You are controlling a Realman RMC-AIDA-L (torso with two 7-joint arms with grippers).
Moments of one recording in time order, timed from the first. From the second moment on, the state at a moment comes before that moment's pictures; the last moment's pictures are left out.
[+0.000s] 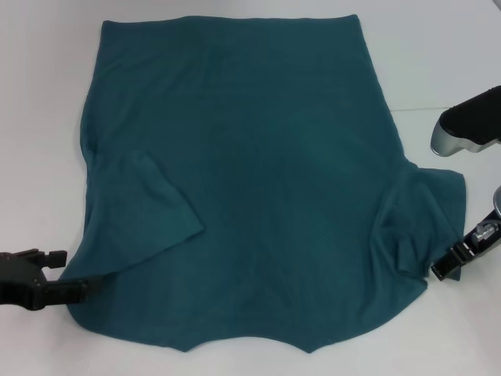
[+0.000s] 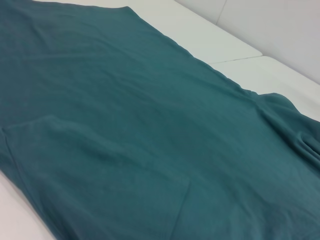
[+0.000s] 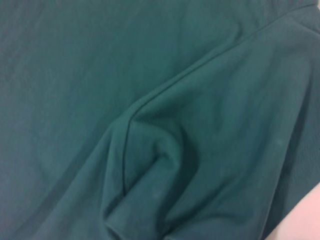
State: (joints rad) left arm -0.40 -2.12 0.60 1.05 2.26 1.57 -1.77; right arm 0.70 2.04 -1.18 -1.00 -2.93 -1.41 2.69
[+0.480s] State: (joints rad) left arm -0.39 -2.12 0.60 1.05 2.26 1.57 -1.77; right arm 0.69 2.05 -1.19 -0.98 -2.93 -1.34 2.69
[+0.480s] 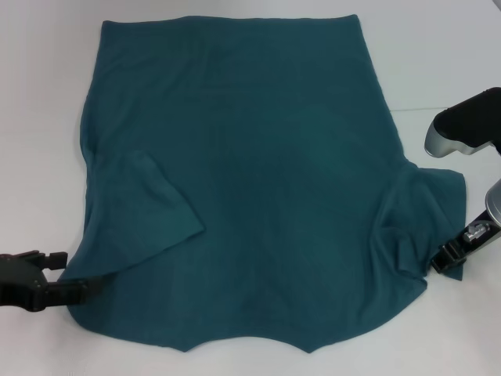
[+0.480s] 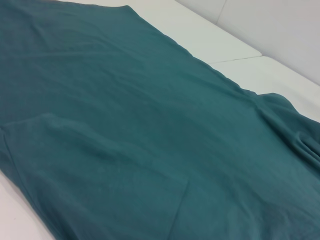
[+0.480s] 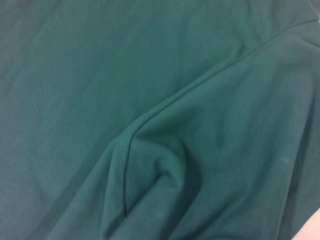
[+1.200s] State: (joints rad) left arm -0.39 -2.12 0.60 1.05 2.26 1.56 -1.77; right arm 0.69 2.06 -1.12 -1.05 -2.92 -1.37 2.67
